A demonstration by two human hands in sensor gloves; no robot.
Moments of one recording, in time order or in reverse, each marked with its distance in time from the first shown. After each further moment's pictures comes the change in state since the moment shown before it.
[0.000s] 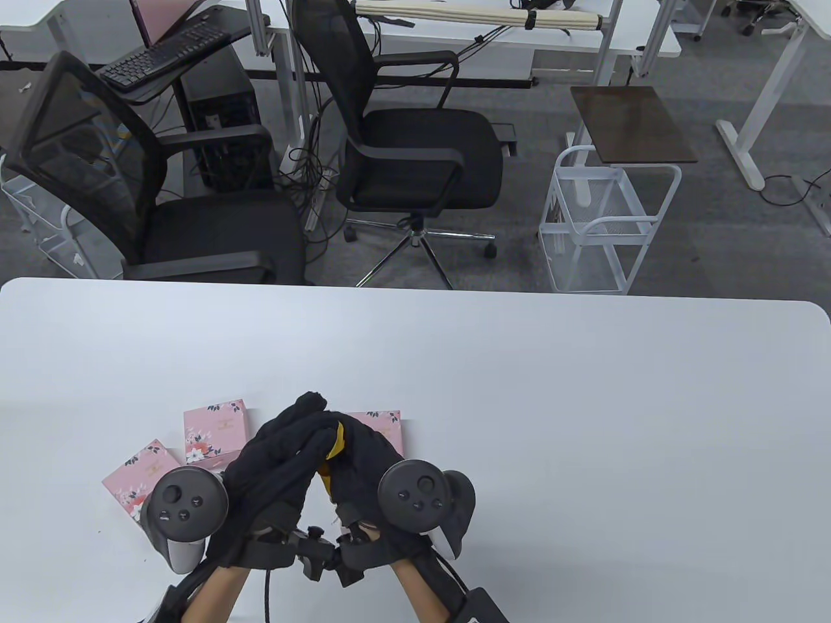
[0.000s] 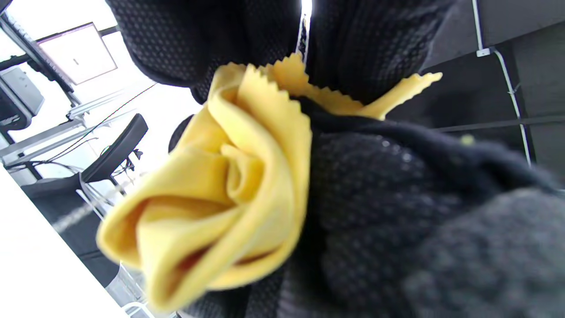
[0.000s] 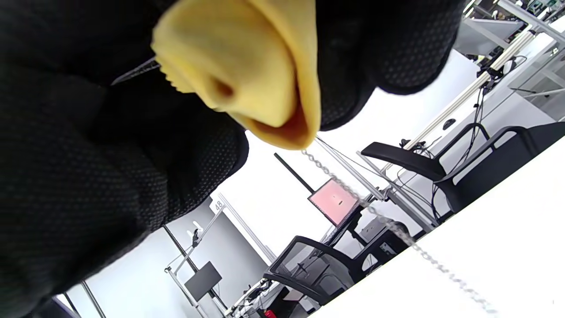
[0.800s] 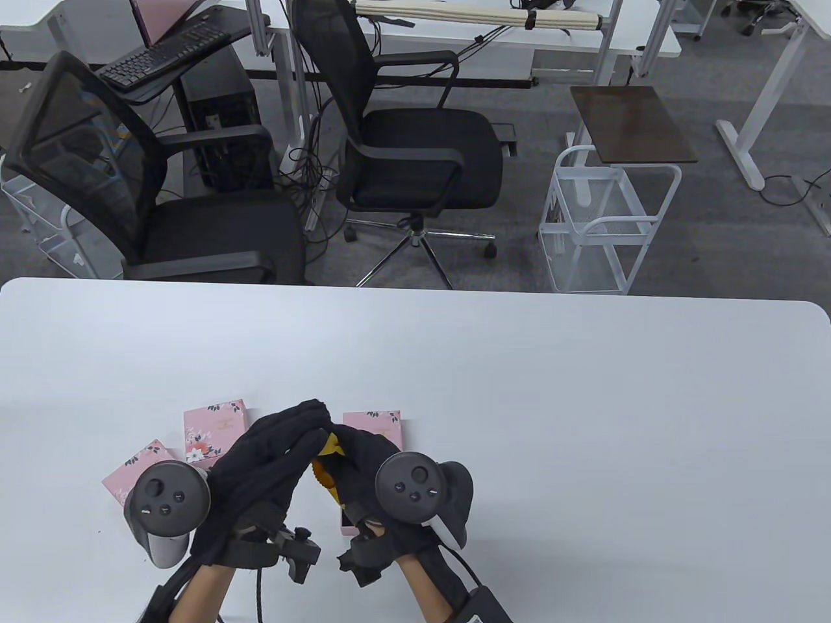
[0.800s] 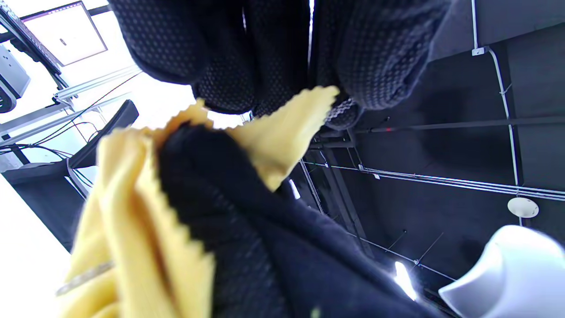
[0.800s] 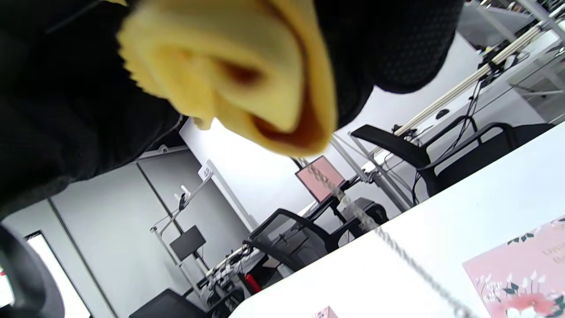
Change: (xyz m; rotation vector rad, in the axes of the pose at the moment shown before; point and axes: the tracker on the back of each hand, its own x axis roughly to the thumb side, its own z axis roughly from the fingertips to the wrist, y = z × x) left_hand -0.001 0.014 -0.004 -0.046 -0.010 0.055; right_hand -0.012 0.006 -0.005 0.121 -0.003 0.114
